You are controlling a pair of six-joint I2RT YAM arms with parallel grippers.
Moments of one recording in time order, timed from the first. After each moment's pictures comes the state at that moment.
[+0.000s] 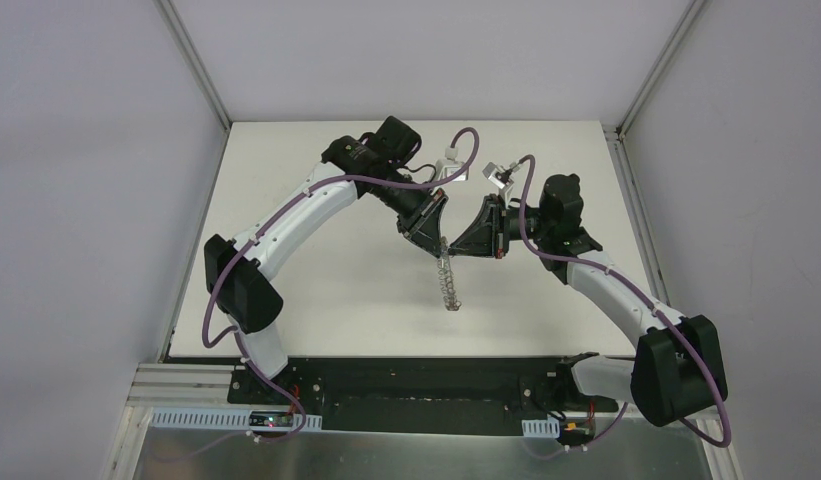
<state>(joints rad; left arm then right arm) -0.68 1.76 1.82 -1.11 0.92 0.17 0.36 1.24 0.77 0.37 -1.30 0.52</state>
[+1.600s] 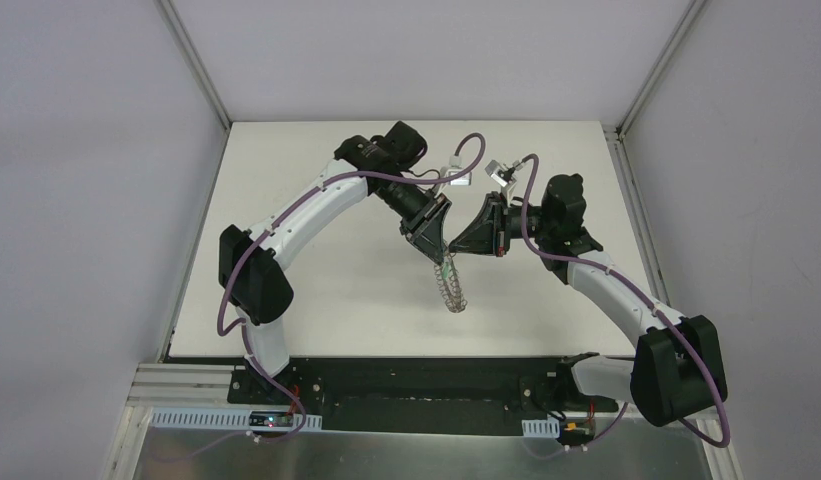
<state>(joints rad) -0.68 1.84 1.83 -1.17 0.99 0.18 0.35 1.24 0.77 0.42 -1.30 0.55</state>
